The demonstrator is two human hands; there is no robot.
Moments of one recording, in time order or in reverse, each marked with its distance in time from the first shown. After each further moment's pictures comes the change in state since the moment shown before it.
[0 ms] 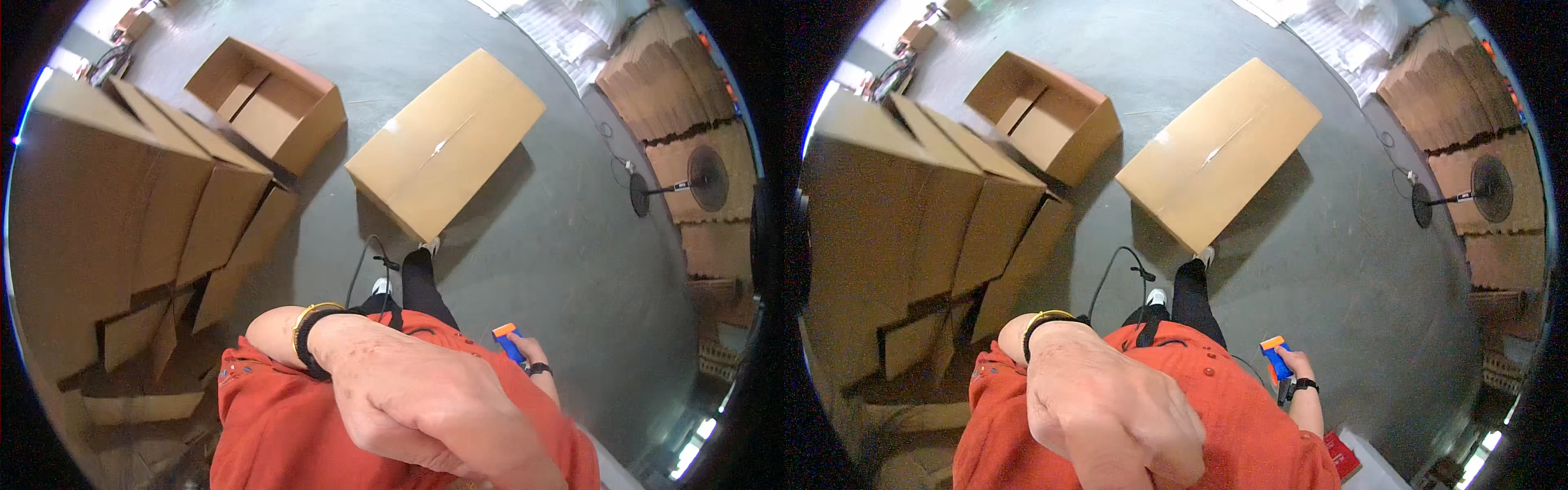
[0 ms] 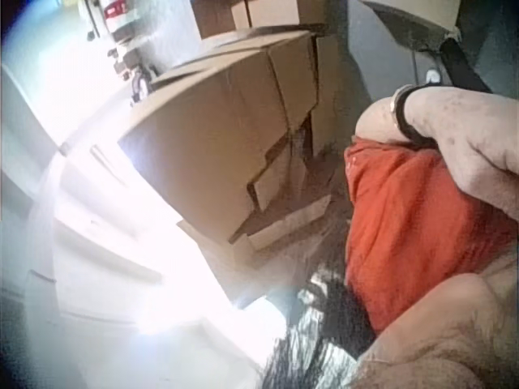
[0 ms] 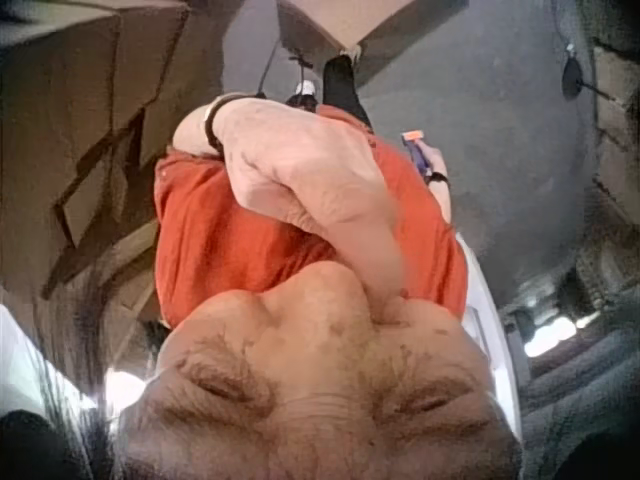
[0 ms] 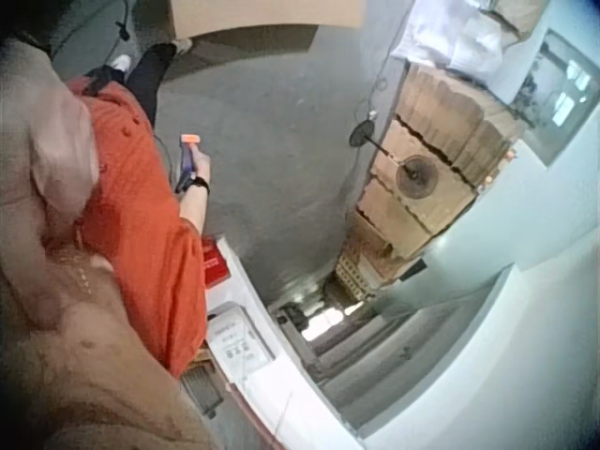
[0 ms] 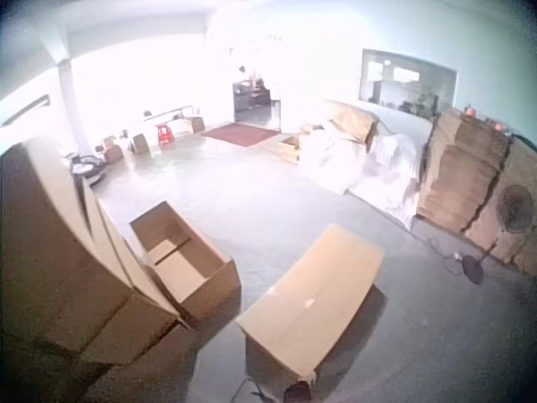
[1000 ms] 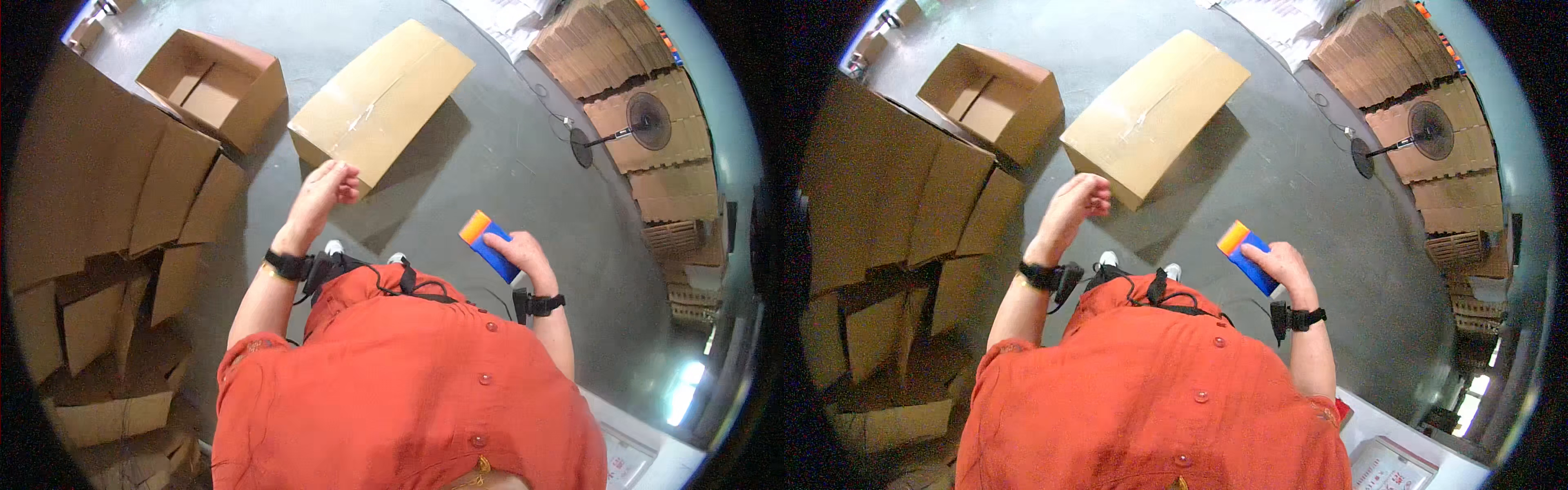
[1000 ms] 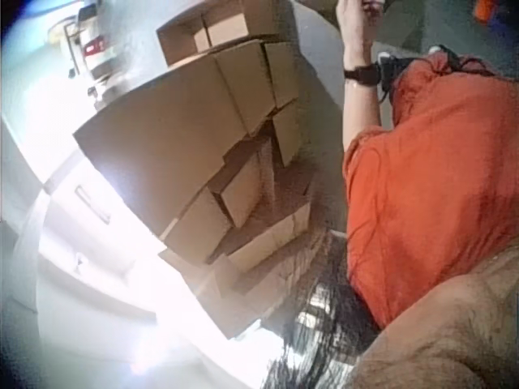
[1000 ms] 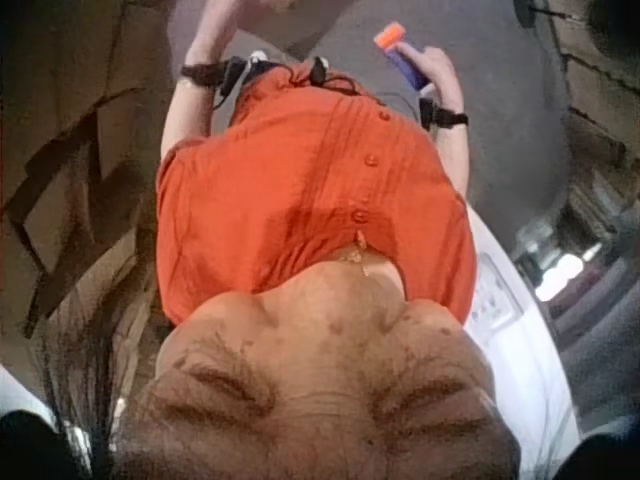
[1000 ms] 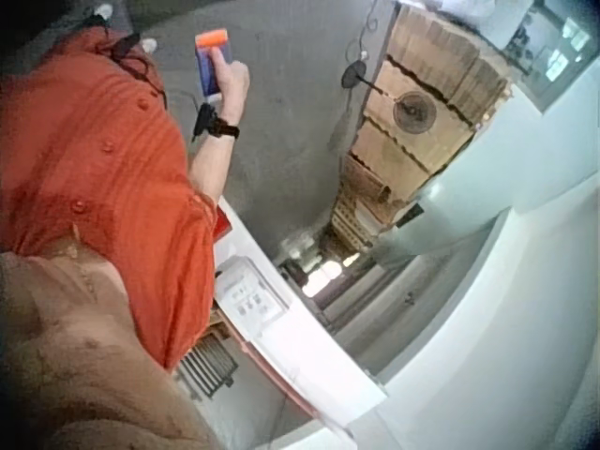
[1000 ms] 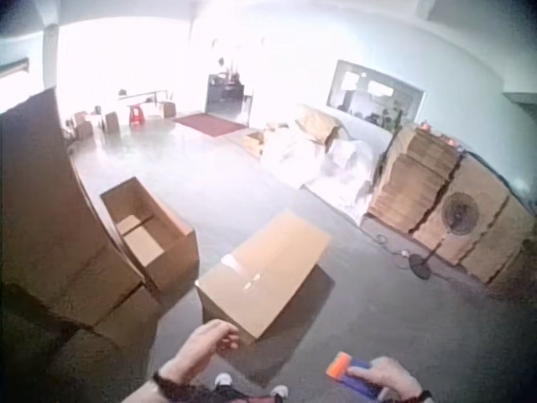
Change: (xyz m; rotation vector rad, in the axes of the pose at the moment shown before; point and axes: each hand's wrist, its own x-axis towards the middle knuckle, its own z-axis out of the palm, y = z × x) left_hand -0.188 -0.095 0.006 0.380 1.323 -0.651; right_hand -0.249 -0.070 -0.102 -0.350 0.309 -0.475
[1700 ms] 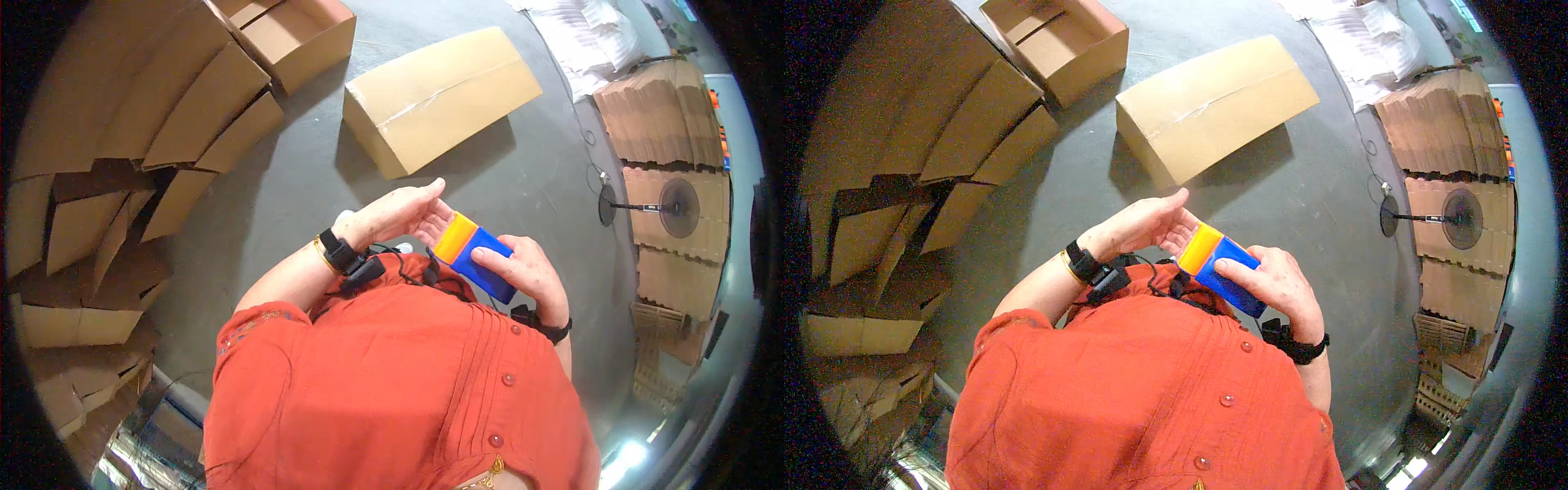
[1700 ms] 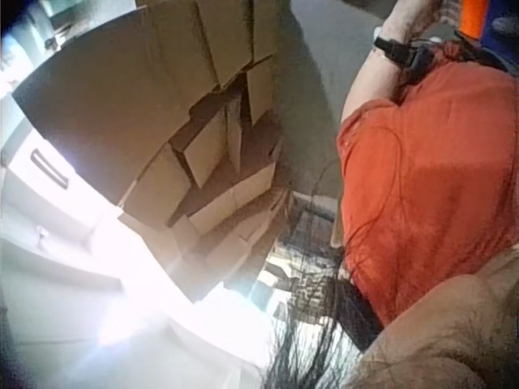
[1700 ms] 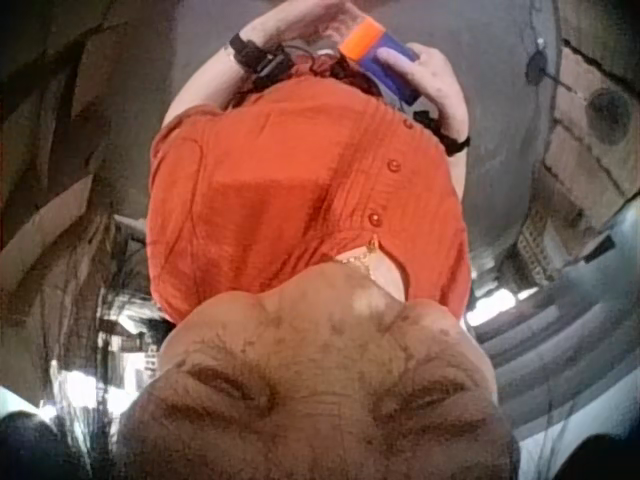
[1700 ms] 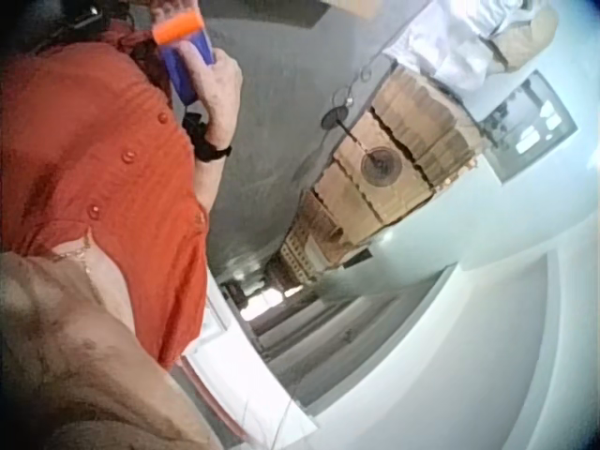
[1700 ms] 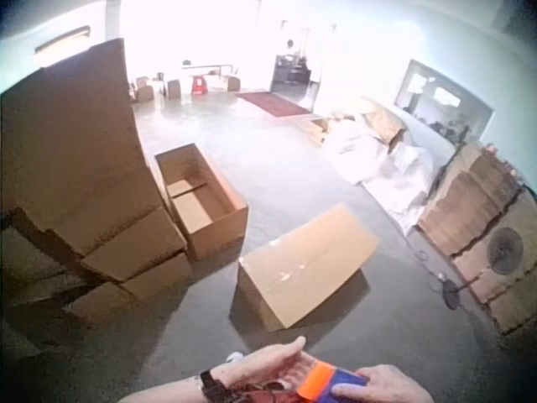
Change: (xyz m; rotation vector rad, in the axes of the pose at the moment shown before) left_hand -0.037 0.038 0.150 -0.360 -0.393 -0.430; right_hand -0.085 -0.092 -0.137 -0.015 -0.325 -0.384
